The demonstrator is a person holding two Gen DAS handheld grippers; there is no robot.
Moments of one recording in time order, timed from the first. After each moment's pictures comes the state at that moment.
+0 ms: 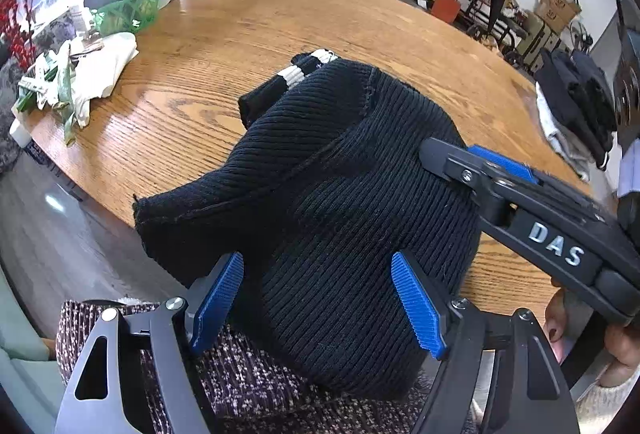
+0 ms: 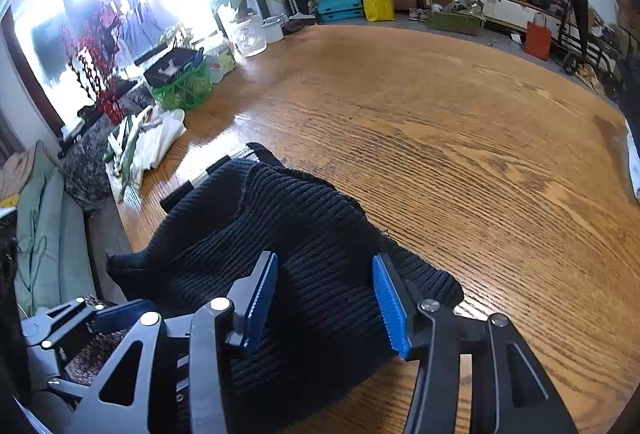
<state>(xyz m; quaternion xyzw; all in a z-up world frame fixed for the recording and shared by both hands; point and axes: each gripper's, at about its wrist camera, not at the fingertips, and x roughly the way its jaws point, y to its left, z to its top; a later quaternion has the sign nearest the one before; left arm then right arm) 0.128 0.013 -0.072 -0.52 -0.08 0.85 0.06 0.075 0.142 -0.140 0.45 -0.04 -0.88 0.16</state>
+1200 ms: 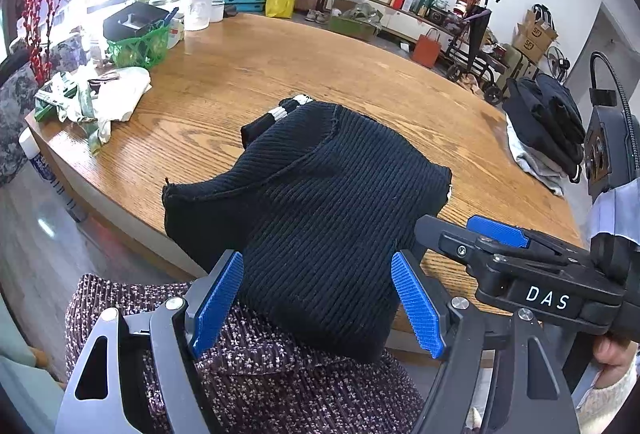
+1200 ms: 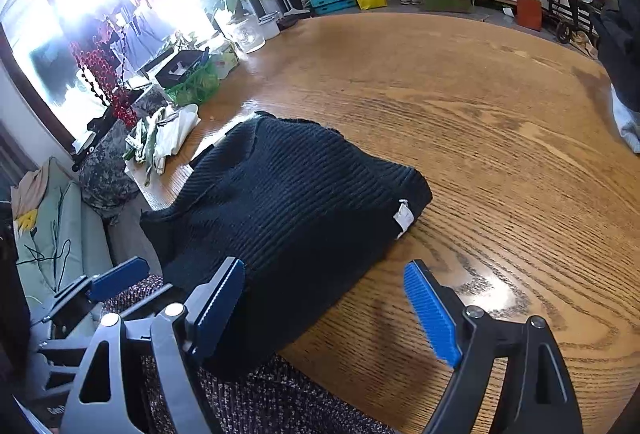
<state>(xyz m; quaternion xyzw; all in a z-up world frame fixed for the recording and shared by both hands) 0.171 0.011 -0.045 -0.44 -0.08 0.89 0.07 0.127 0.168 -0.136 0.47 -0.08 -0.86 0.17</state>
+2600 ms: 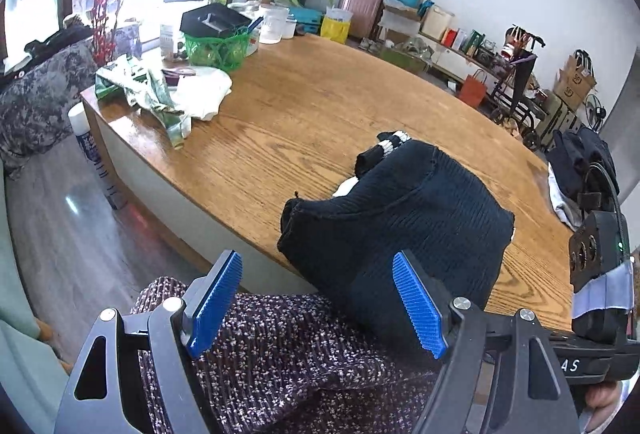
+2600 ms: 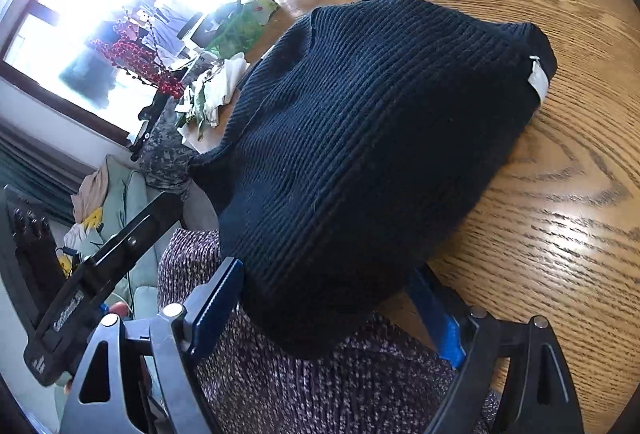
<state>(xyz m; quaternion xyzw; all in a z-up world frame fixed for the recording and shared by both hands) 0.181 -0.053 -0.047 -0.40 -0.12 0.91 -0.01 0.130 0.129 -0.191 0.55 -0.19 -0.77 0.27</state>
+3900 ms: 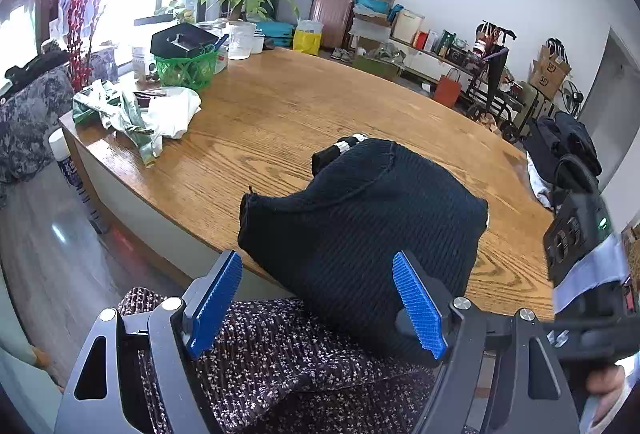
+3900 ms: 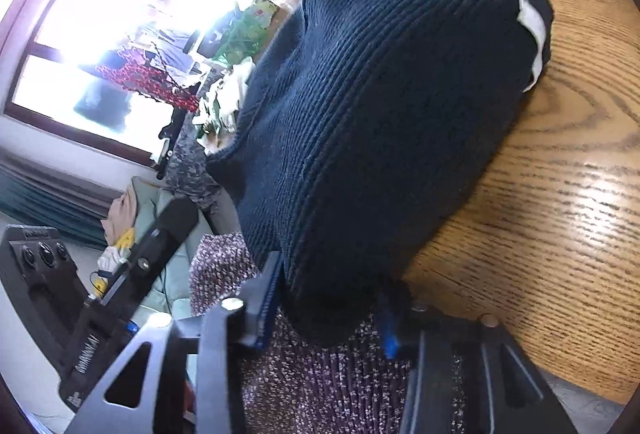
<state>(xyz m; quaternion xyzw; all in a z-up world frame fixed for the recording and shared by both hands) 0.187 -0.035 -0.044 -0.37 -0.09 0.92 0.03 0.126 0.123 -0.210 0.55 -0.27 -0.74 0.29</state>
